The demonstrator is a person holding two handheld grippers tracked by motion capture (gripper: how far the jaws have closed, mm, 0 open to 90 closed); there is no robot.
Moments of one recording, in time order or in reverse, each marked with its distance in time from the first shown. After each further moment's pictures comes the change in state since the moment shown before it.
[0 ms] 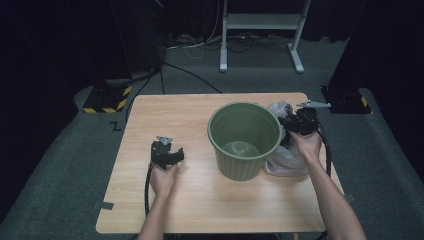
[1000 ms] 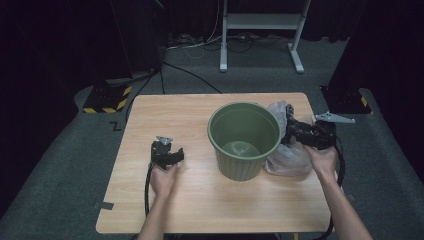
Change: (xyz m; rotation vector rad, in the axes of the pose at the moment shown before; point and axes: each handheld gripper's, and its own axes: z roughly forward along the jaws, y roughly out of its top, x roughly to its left) left arm 0.000 0.000 0.000 0.000 0.001 0.000; right arm 0.006 -0.029 -0.067 -0.087 0.063 0.021
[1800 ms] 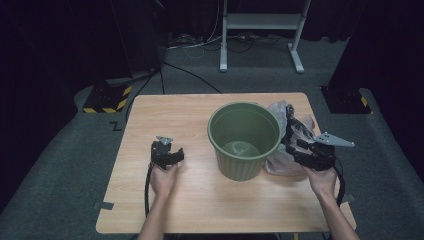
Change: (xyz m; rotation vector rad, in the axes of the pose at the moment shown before) left arm 0.000 0.000 0.000 0.000 -0.001 -0.002; right arm 0.026 -0.044 -0.022 -0.014 0.036 -0.046
